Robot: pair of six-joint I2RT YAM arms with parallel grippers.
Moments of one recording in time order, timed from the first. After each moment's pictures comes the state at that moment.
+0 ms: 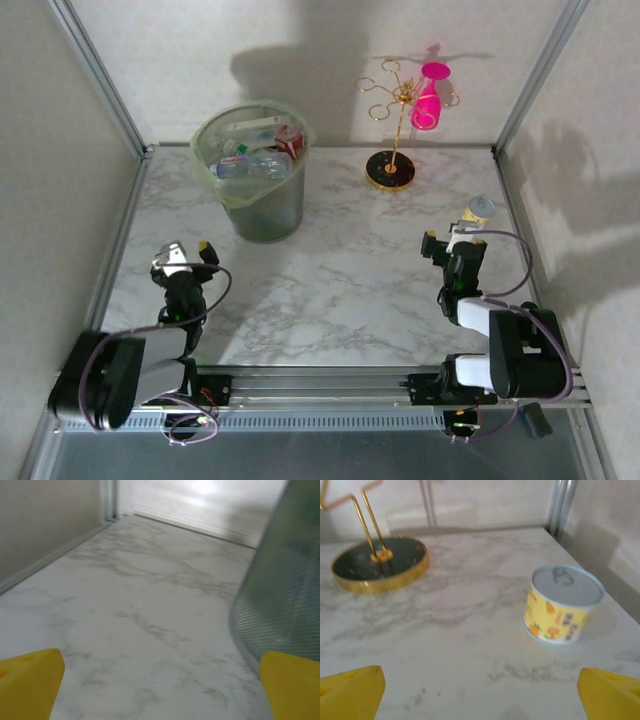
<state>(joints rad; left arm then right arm) -0.11 1.31 0.13 0.98 -0.38 -0.23 0.02 1.39 0.27 0.87 0.15 0.05</state>
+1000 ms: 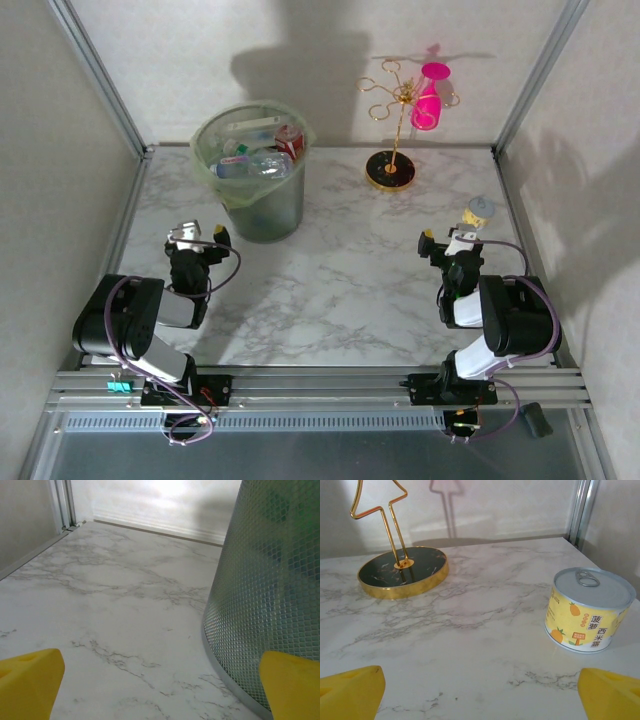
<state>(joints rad) -0.06 1.54 0.22 1.16 -0.24 -0.18 0.01 1.55 0.20 1.16 0.08 0.07</state>
